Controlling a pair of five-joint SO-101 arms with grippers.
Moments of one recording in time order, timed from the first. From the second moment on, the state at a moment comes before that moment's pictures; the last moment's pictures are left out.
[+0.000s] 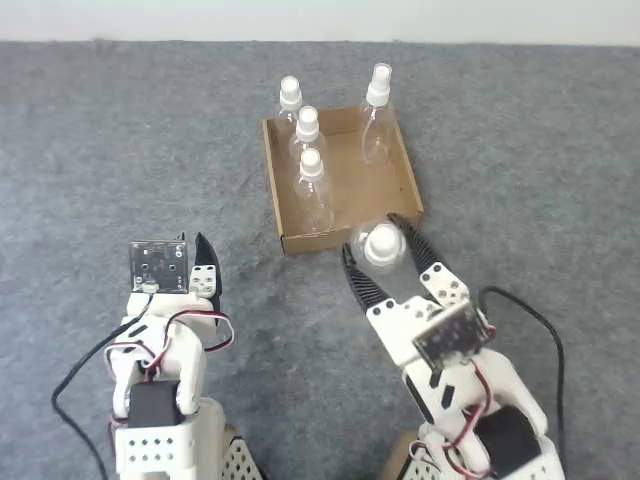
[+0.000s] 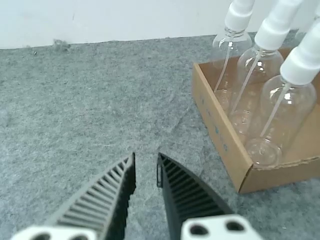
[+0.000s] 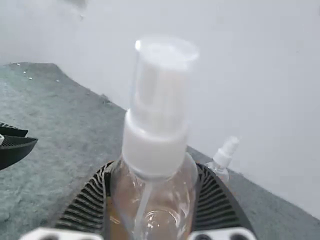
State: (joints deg) left arm -8.7 -98.2 90.4 47.7 0.3; right arm -32.3 -103.4 73.2 41.2 14.5
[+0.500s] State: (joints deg) left arm -9.0 -98.2 90.4 47.7 0.2; right arm -32.4 -77.7 61.7 32.5 15.2
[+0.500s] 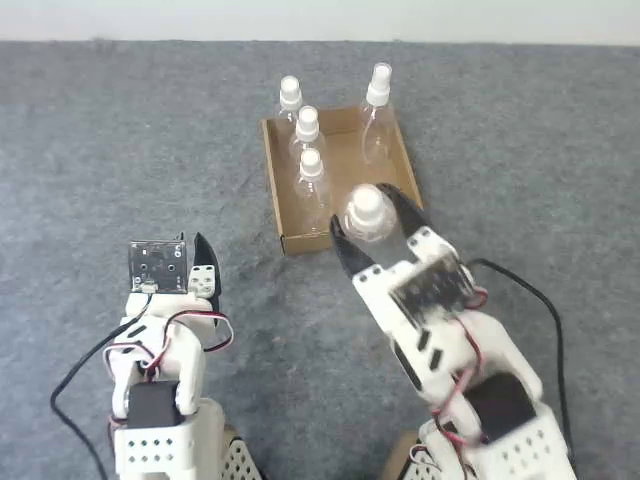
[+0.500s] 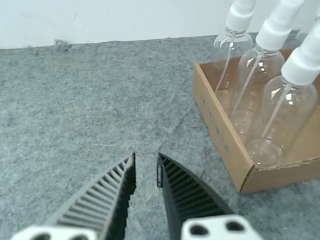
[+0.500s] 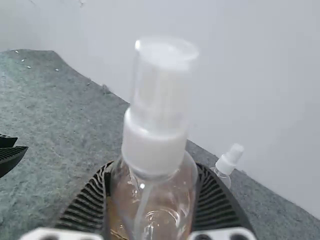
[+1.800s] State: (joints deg) left arm -11.4 -98.2 90.4 47.7 0.2; right arm -19.0 -16.0 43.3 0.1 2.5
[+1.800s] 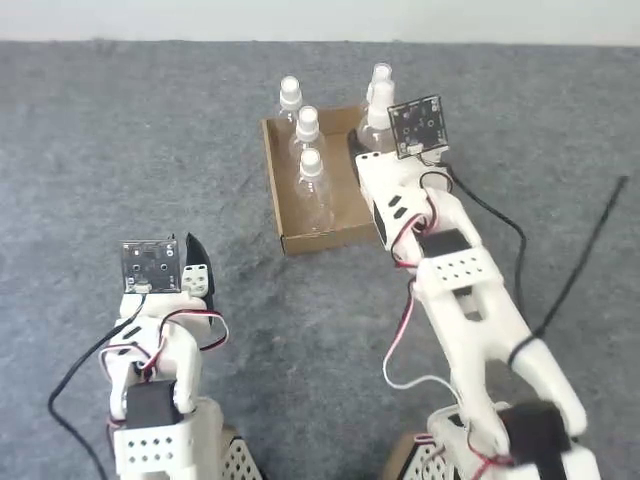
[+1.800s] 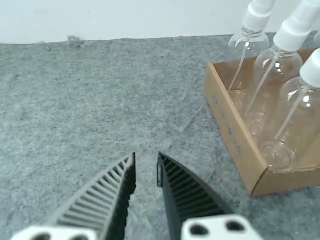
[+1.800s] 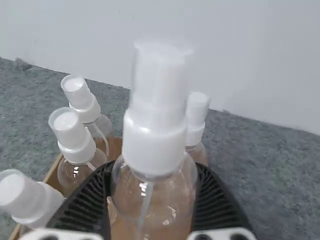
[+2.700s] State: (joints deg) left arm -11.6 -98.2 90.4 47.7 0.2; right arm -17.3 3.3 43.3 -12.2 2.2
